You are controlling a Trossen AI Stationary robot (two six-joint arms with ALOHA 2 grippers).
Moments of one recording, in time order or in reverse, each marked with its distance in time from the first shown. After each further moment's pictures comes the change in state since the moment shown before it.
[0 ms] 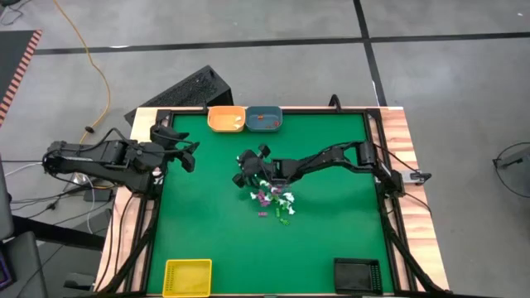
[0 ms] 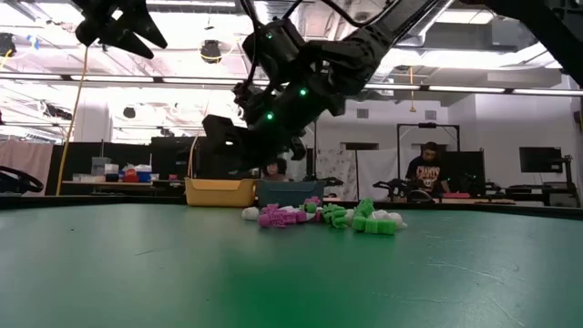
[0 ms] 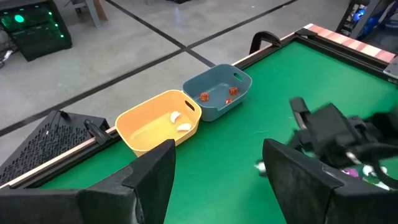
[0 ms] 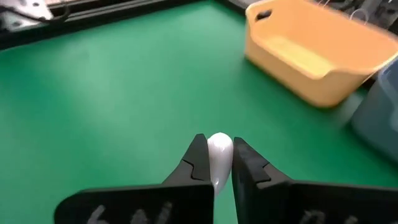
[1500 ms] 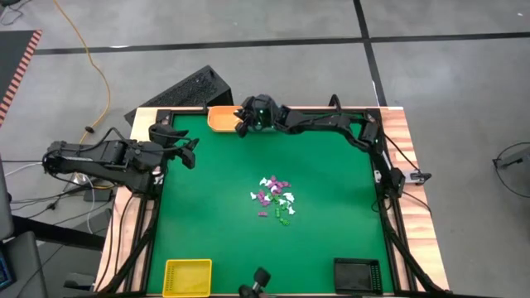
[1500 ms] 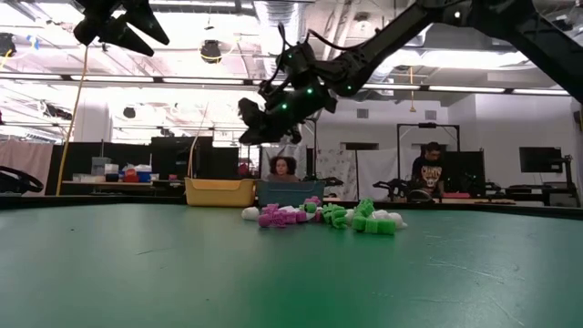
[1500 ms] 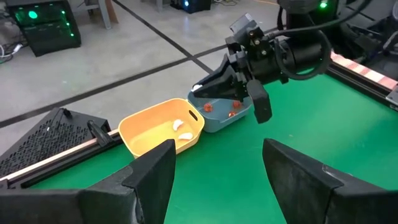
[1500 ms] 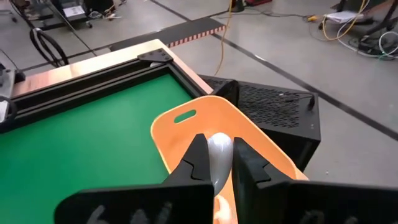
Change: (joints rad) left arm 0.000 0.000 0.000 0.030 -0.051 -0.052; right arm -0.391 -0.002 0.204 -0.022 -0.468 -0.163
